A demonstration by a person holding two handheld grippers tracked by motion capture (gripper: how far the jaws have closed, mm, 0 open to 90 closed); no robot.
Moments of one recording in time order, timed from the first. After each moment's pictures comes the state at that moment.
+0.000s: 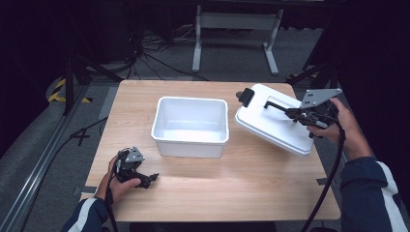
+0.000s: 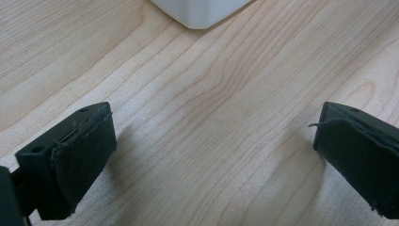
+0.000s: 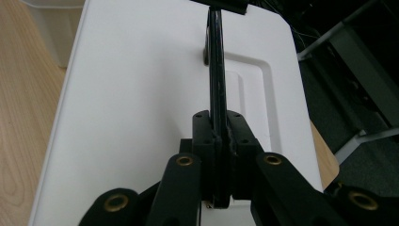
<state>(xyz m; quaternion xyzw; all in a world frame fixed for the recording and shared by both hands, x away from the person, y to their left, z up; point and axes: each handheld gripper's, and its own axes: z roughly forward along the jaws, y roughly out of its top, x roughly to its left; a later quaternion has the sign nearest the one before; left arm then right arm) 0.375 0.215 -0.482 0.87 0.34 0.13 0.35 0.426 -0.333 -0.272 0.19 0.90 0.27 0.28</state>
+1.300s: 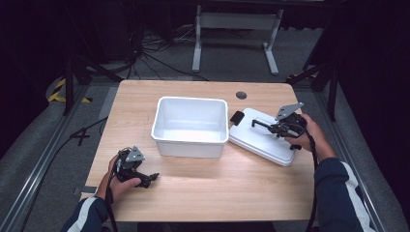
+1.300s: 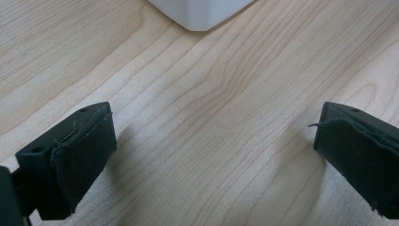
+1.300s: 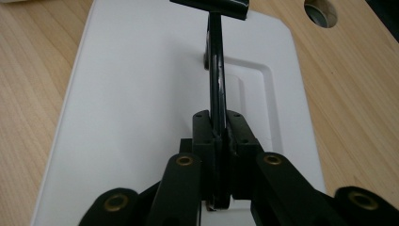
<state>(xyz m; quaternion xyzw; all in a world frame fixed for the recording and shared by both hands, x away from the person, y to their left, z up) 0.376 0.215 -0.482 0.87 0.34 0.13 0.35 0.476 -0.319 -0.381 0.23 0.92 0.24 0.20</state>
